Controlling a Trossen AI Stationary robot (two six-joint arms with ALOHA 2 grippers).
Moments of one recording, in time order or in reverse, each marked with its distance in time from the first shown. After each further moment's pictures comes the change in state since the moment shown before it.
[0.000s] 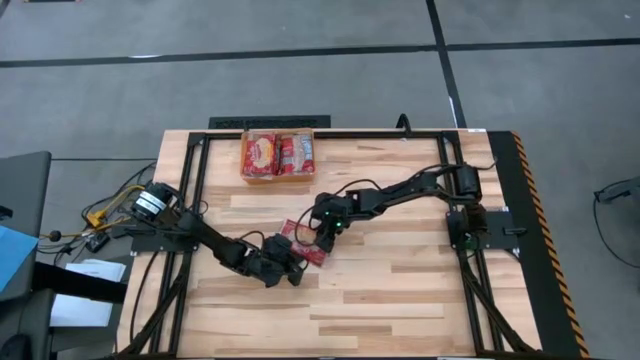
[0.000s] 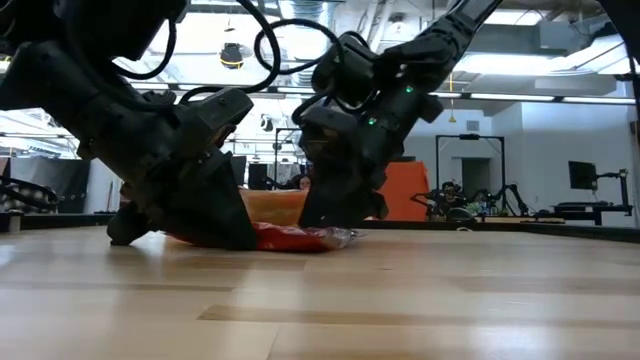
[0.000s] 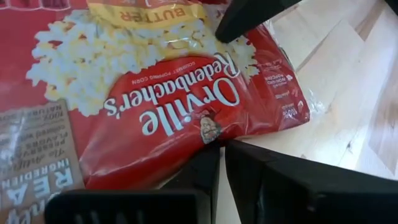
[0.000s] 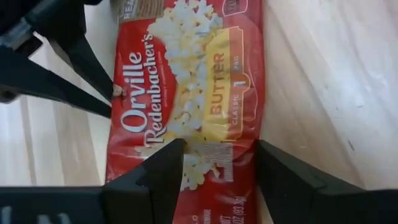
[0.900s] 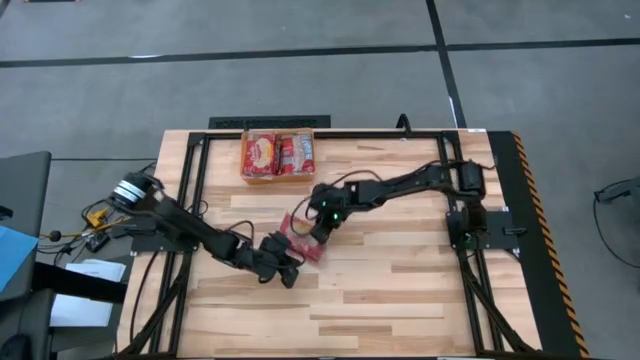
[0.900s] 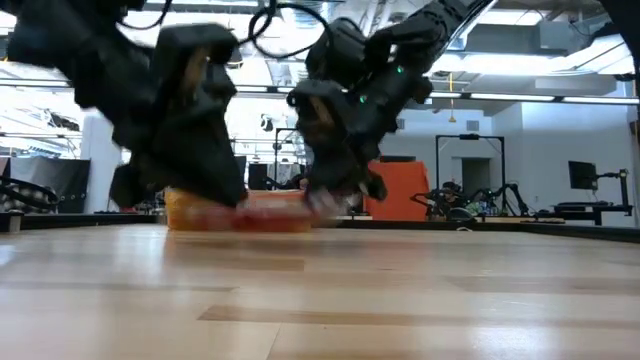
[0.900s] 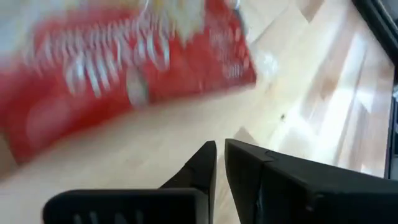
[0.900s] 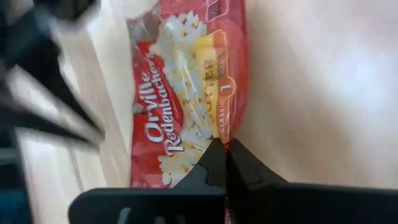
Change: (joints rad) left arm 0.002 -0.232 -0.005 -0.124 0.158 0.057; right arm -0.056 -0.073 0.085 -0.133 -0.028 0.101
